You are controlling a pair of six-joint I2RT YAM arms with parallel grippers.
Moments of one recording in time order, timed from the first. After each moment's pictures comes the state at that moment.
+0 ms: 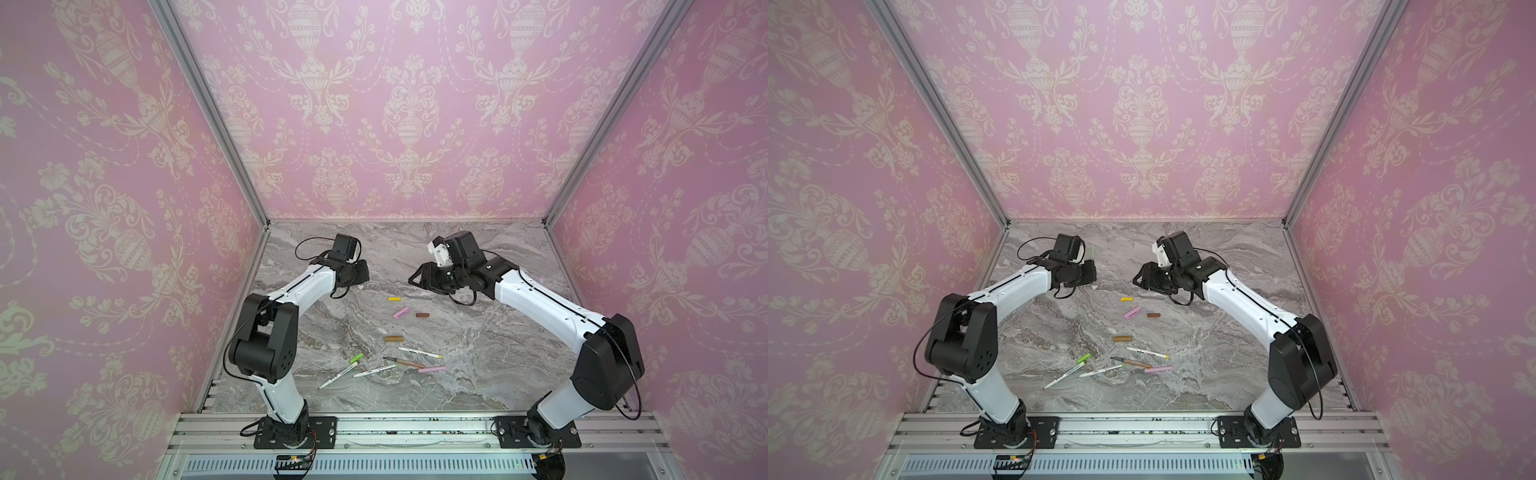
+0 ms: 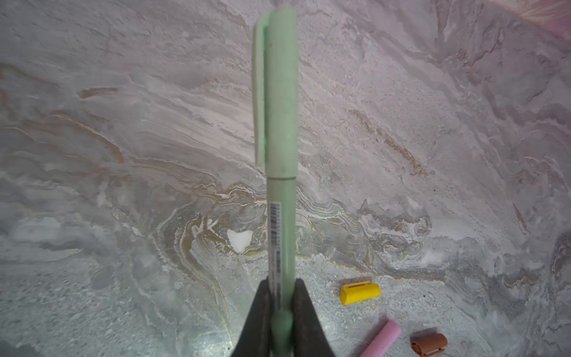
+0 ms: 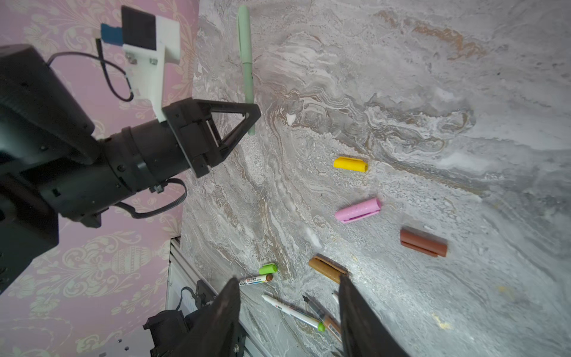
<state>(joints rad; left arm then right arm) -0.28 1.81 1.26 -0.43 0.11 -0.45 0.55 1.59 1.31 -0.52 -0.39 0.68</state>
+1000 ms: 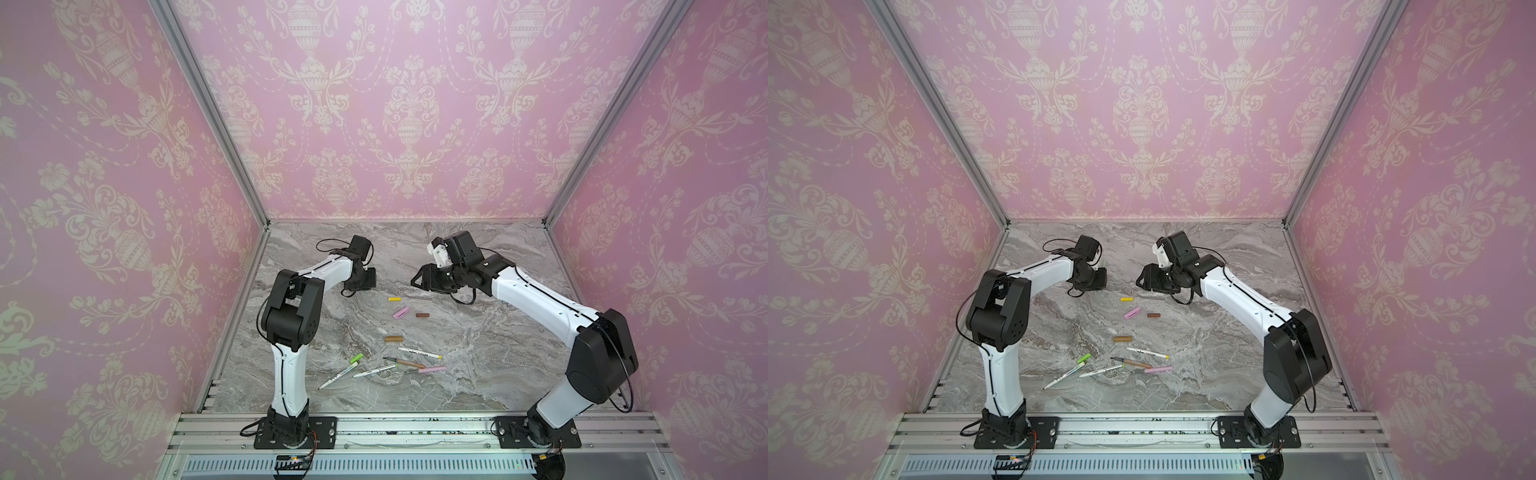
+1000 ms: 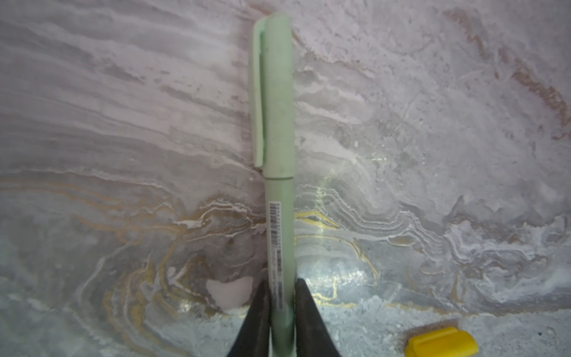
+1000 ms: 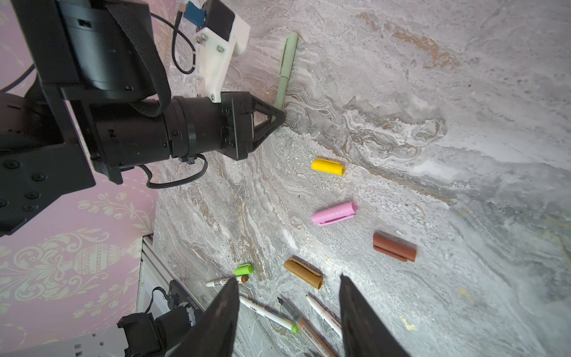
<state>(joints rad) -0.30 2.05 1.42 -0.56 0.09 -0.35 0.53 1.63 1.33 -0.57 -0.36 0.59</state>
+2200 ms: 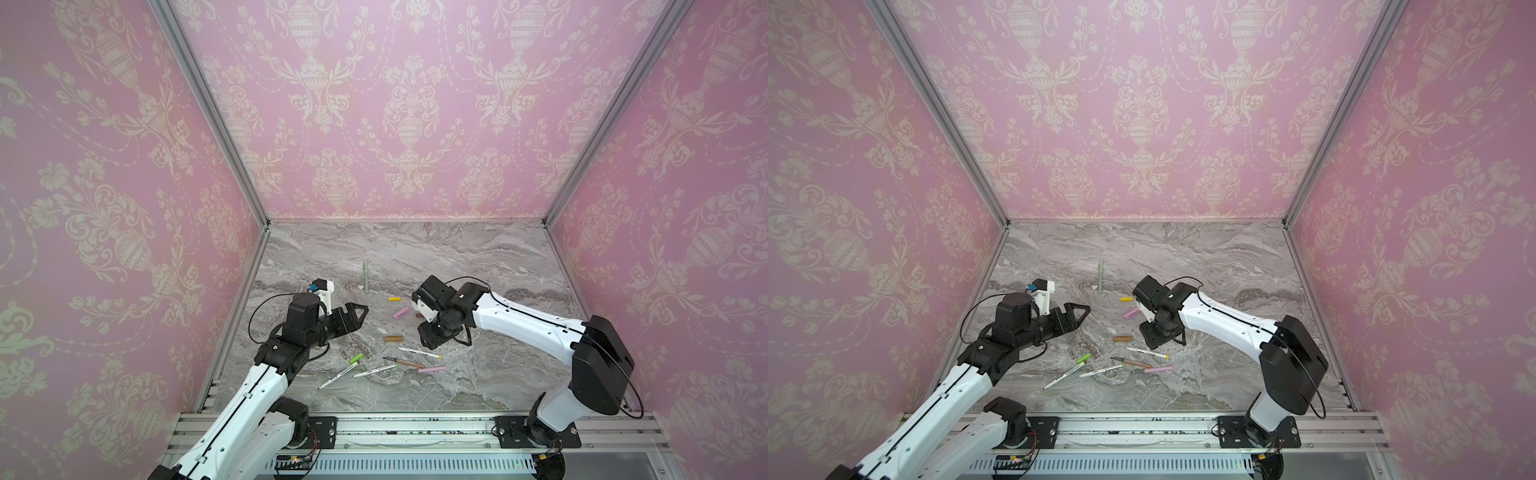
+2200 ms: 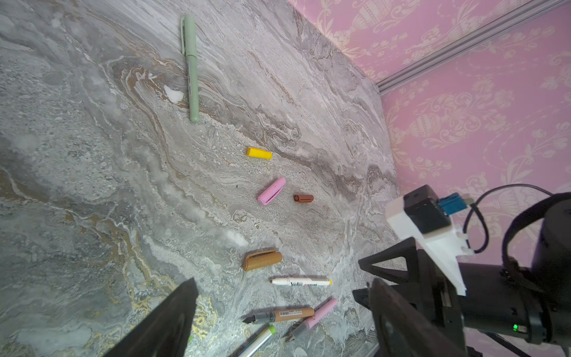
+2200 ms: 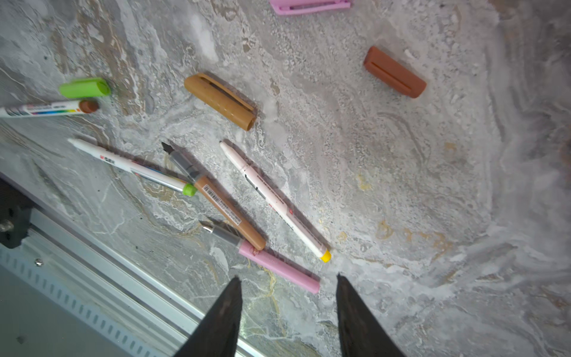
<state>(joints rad) -0.30 0.80 0.55 -0.33 0.35 -0.72 0.83 1.63 1.20 -0.91 -0.08 0.27</state>
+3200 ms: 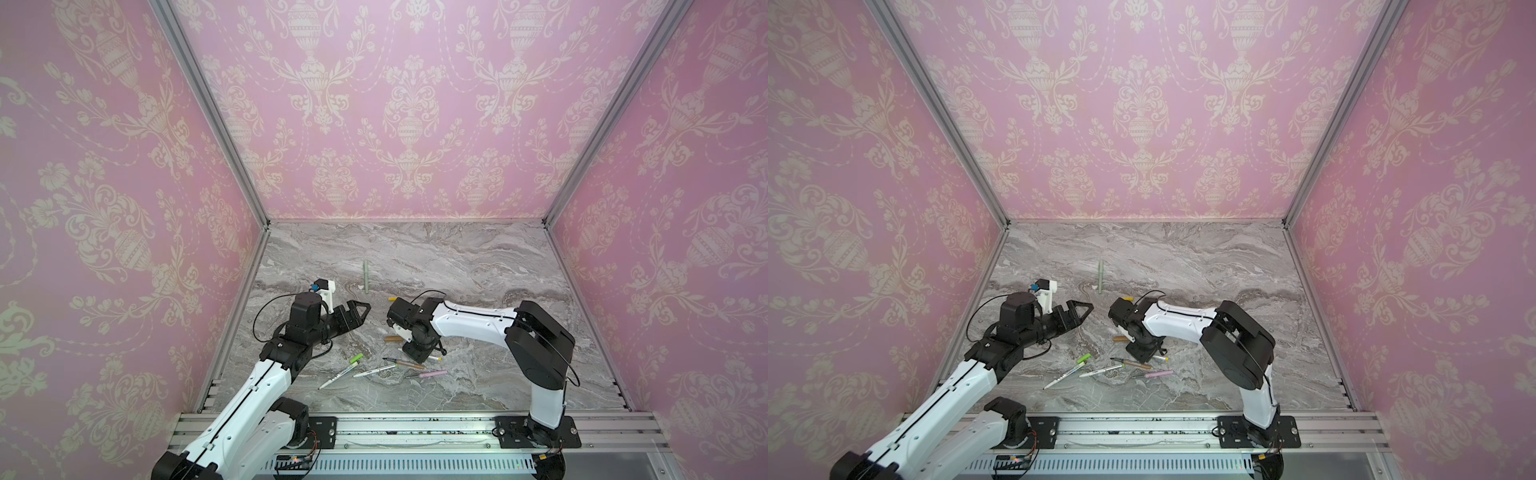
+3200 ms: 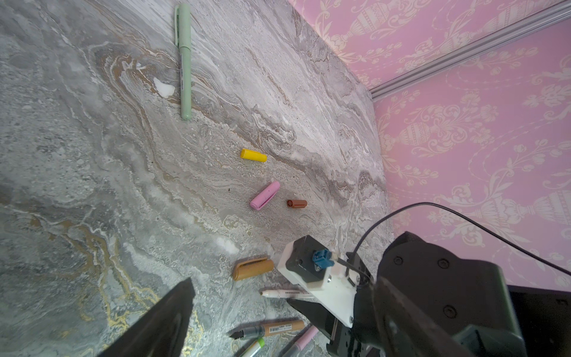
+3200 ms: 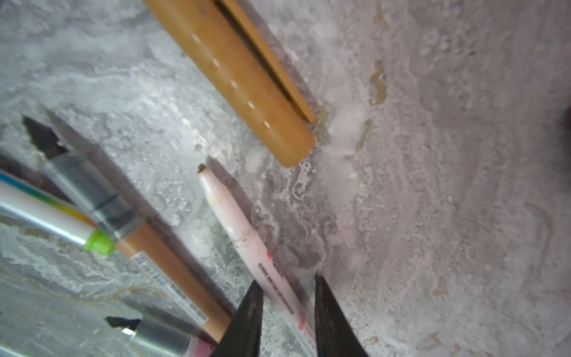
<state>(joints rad) -0.30 0.85 0.52 -0.23 0.39 -0.77 0.93 1.92 1.27 -0.86 0.03 0.06</state>
